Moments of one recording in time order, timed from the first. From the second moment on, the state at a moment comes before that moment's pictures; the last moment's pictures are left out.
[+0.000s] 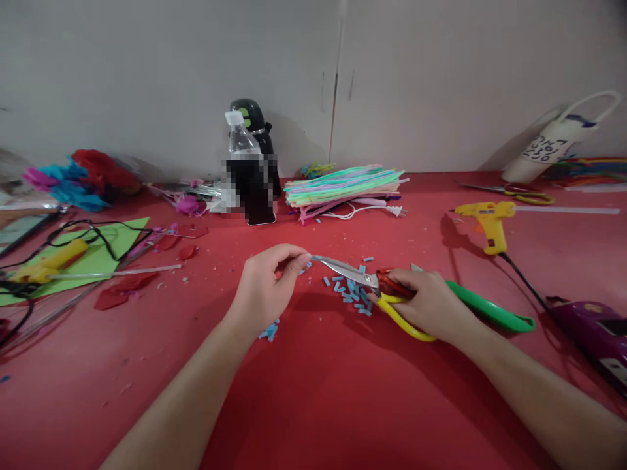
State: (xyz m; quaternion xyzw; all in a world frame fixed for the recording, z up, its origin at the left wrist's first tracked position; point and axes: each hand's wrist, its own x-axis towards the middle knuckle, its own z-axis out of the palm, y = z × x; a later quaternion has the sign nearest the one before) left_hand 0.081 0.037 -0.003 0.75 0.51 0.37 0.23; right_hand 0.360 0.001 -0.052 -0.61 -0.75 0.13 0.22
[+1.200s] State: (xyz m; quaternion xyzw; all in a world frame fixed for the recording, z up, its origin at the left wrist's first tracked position) left_hand 0.081 0.035 -0.005 0.75 0.50 0.35 0.25; right_hand 0.358 0.002 -0.051 -0.63 -0.73 0.14 0.22
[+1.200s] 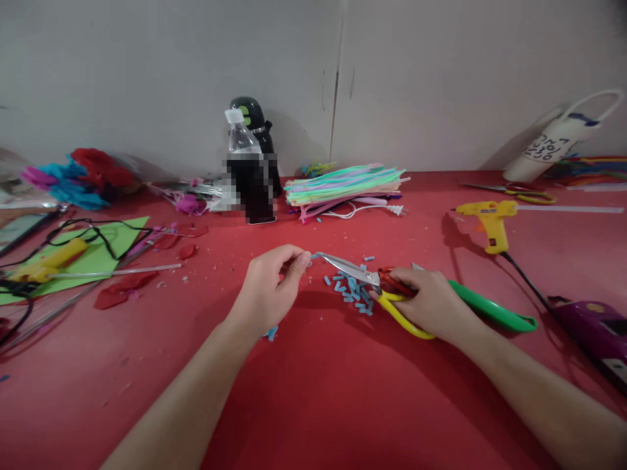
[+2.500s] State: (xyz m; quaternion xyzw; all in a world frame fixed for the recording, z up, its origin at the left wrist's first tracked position) left_hand 0.079 0.036 -0.003 0.78 0.48 0.33 0.23; right_hand 0.358 -0.001 -0.047 -0.62 -0.73 0.18 0.23
